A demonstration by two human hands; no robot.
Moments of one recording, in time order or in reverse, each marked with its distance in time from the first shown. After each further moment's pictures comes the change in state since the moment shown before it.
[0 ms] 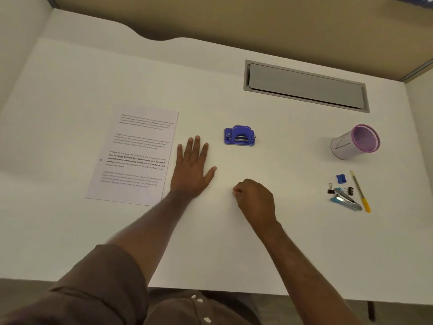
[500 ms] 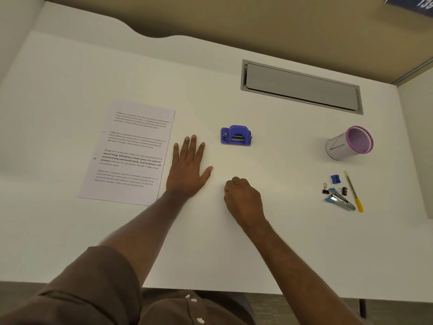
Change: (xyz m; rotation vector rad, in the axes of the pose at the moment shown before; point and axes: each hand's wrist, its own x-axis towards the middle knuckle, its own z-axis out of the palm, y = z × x) left_hand 0.000 0.001 -0.001 -0.031 0.005 -0.019; right_hand 0.002 -0.013 0.014 -0.208 0.054 -0.200
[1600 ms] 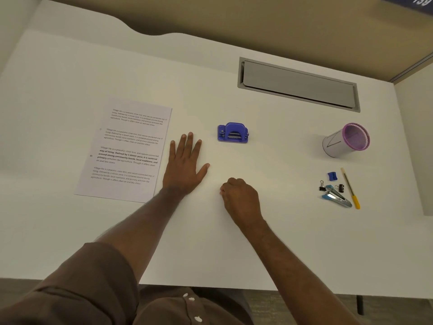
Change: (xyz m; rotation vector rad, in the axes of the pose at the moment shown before) left_hand -0.001 0.002 -0.006 0.009 -0.018 -0.012; right_hand -0.008 0.002 -0.001 -0.003 0.050 -0.047
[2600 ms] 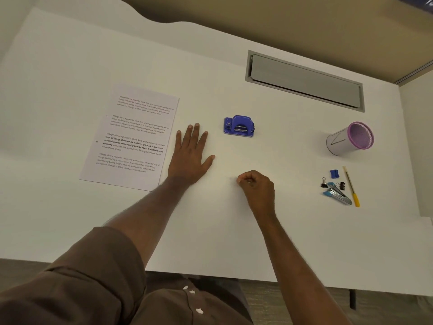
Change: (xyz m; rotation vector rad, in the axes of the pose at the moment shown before) left_hand 0.002 0.001 -0.001 -0.001 -0.034 -0.011; right_hand -0.008 0.025 0.000 0.765 0.057 0.582
